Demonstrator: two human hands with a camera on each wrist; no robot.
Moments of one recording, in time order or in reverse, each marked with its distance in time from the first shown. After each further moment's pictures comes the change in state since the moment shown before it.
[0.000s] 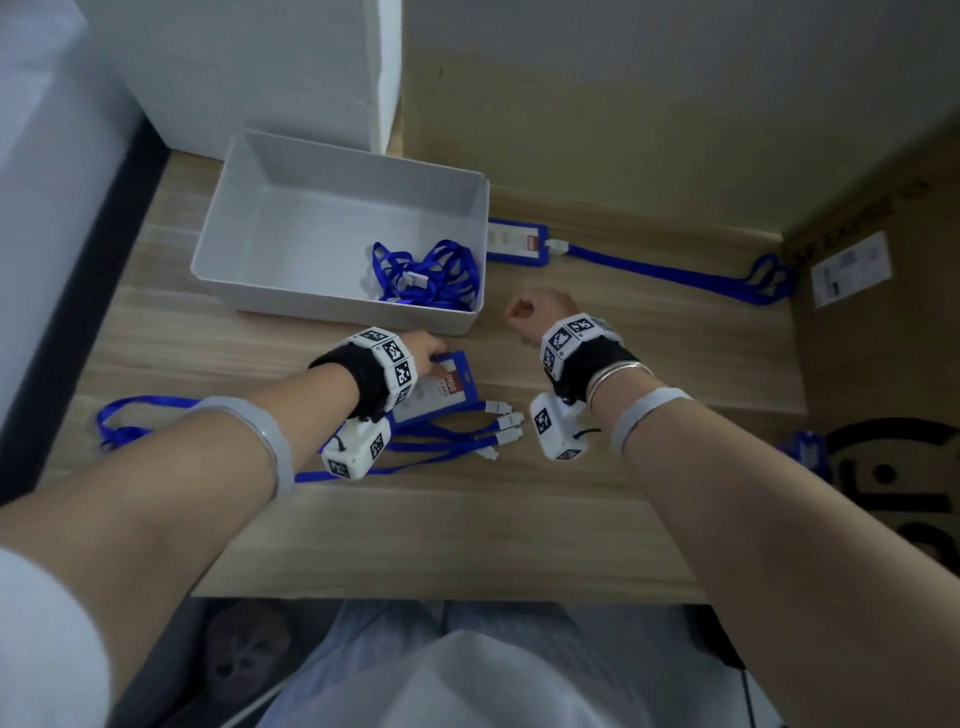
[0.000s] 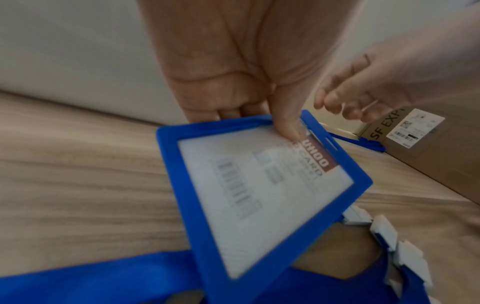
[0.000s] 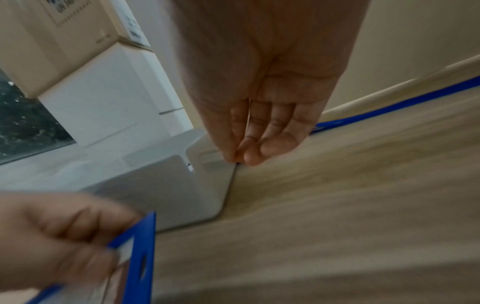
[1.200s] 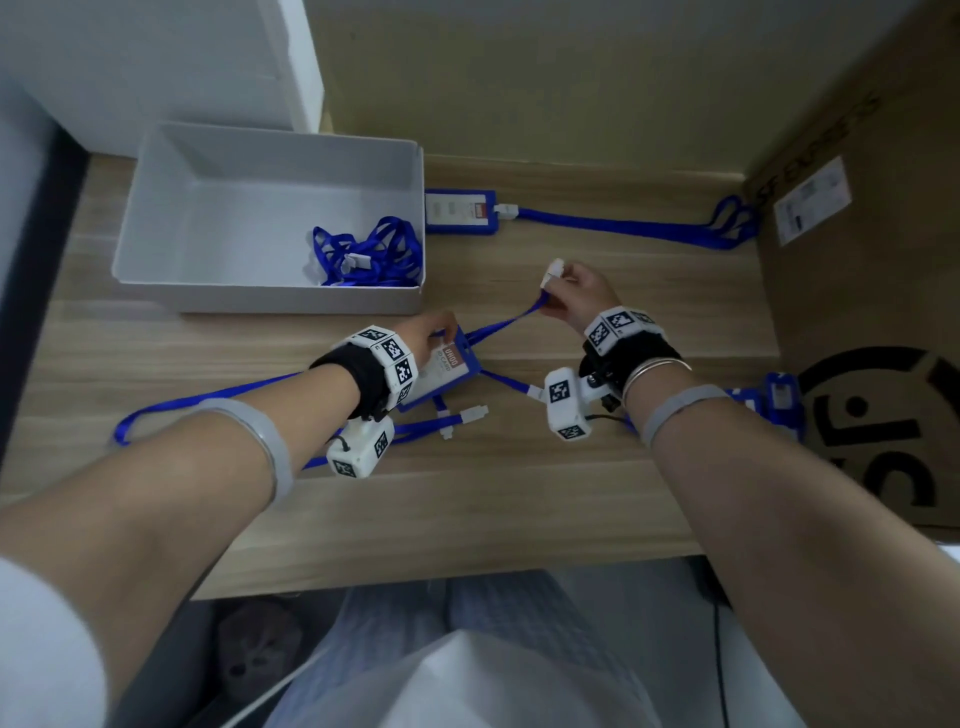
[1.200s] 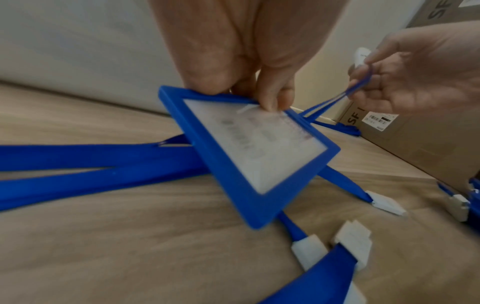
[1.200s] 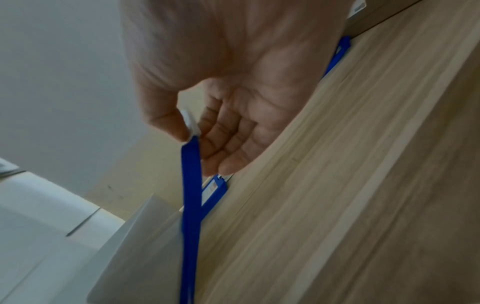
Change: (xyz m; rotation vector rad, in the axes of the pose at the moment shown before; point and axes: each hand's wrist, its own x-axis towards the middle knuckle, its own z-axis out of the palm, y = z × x) left_hand 0.021 0.043 0.036 -0.131 0.187 0.063; right_hand -0.015 0.092 -0.027 0.904 0.151 0.119
